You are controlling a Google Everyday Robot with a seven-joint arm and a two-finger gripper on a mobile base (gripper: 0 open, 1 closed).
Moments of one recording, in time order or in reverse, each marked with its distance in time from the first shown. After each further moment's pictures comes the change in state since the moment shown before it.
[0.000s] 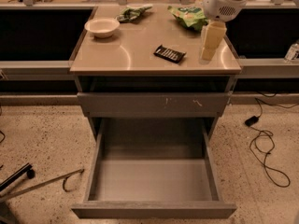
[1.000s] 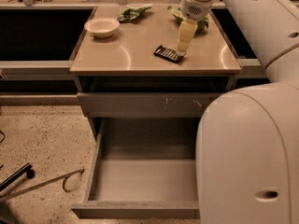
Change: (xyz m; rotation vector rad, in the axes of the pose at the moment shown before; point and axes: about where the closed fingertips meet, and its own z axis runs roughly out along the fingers) arm -0.005 -0.069 0.084 -0.015 0.105 0.243
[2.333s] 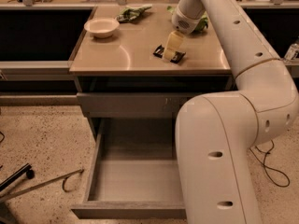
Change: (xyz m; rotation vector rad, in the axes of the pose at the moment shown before) arm -0.031 -0.005 0.078 -0.133 -0.177 0.073
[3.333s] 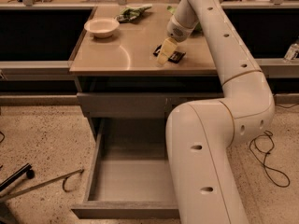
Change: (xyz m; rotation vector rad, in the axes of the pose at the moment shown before) arm -0.007 0.002 0.041 -0.072 -0.059 0.064
